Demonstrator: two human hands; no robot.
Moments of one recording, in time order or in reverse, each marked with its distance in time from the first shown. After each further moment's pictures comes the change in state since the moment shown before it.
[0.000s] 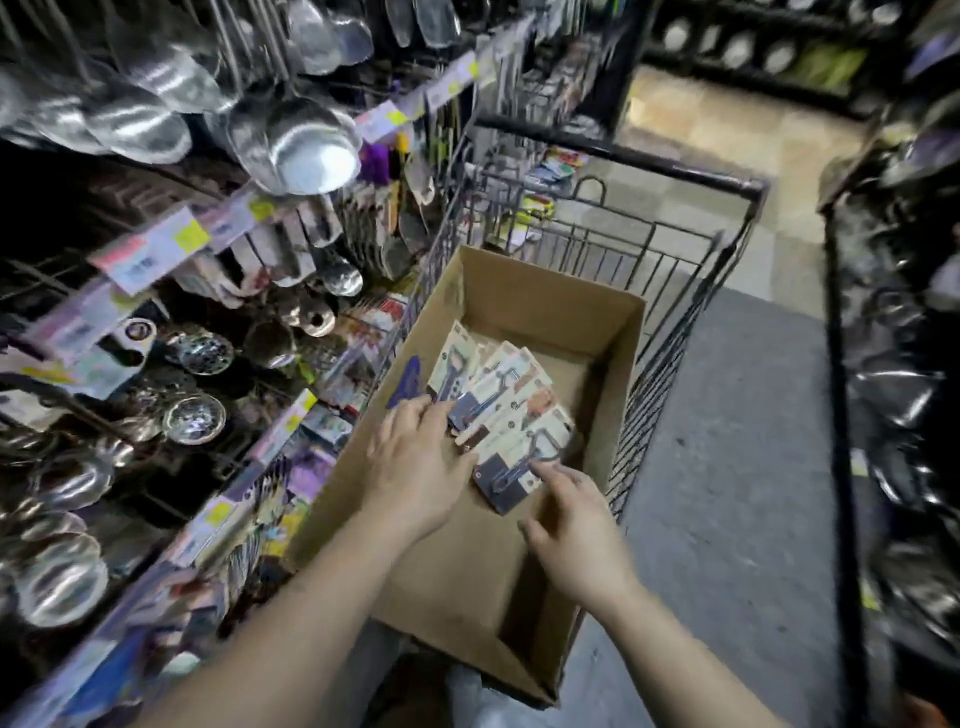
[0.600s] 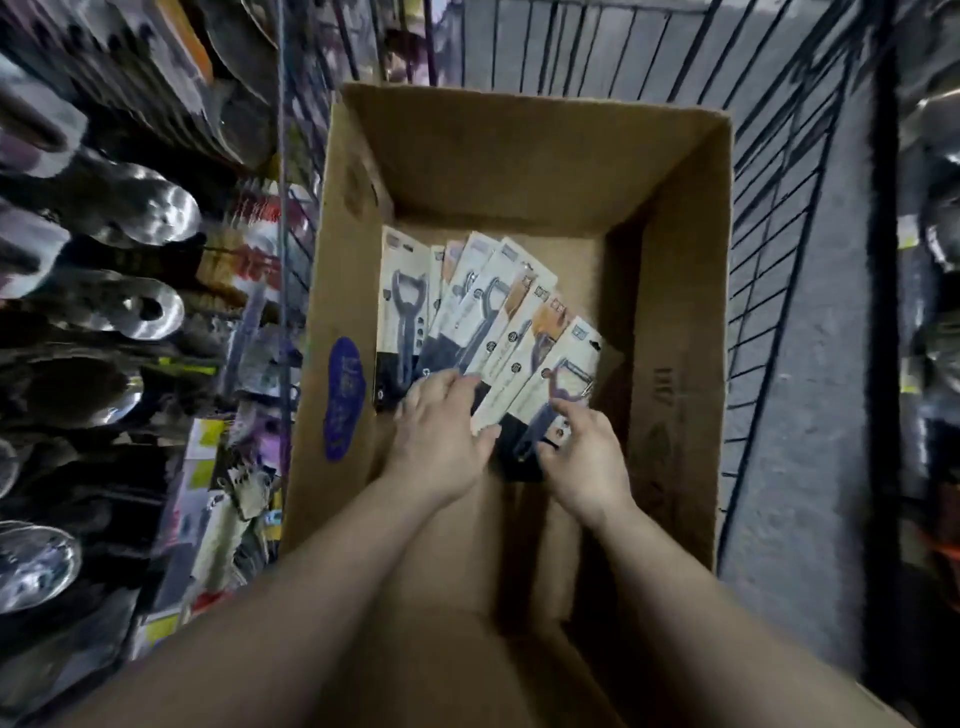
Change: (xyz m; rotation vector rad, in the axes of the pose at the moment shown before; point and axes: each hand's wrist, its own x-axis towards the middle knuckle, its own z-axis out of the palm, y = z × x) left_hand 0.191 -0.051 0.131 0.113 -0.518 0.126; right_hand 0.176 0.066 0.099 0.211 -0.026 0.551
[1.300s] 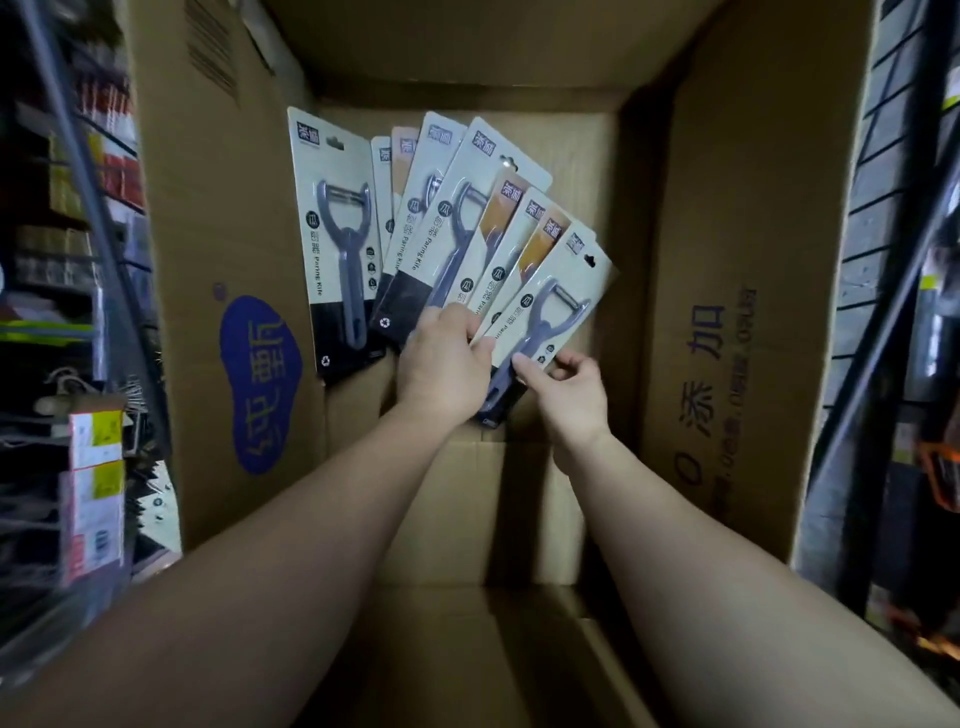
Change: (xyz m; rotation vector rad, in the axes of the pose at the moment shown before) left_hand 0.093 -0.008 0.064 -0.227 -0.010 -0.161; right_hand 0.075 0.032 0.066 0.795 0.158 0.524
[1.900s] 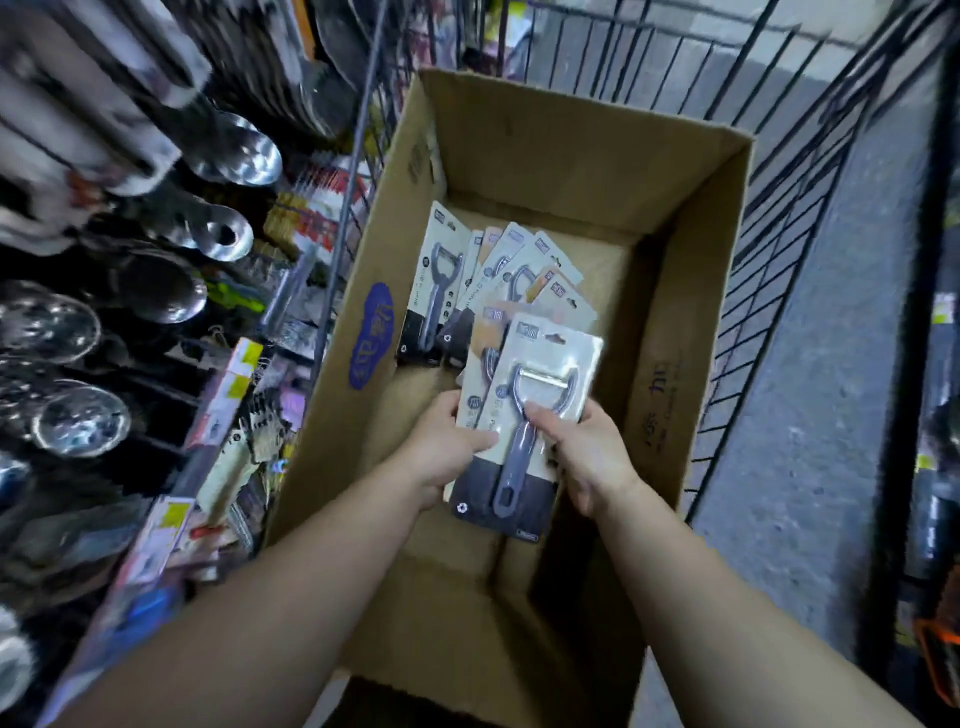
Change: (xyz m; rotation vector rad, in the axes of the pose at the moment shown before) left_hand -0.145 -0.002 -0.027 -0.852 -0.086 -0.252; right_hand -0.099 -0.029 -0.066 0.013 -0.501 -0.188
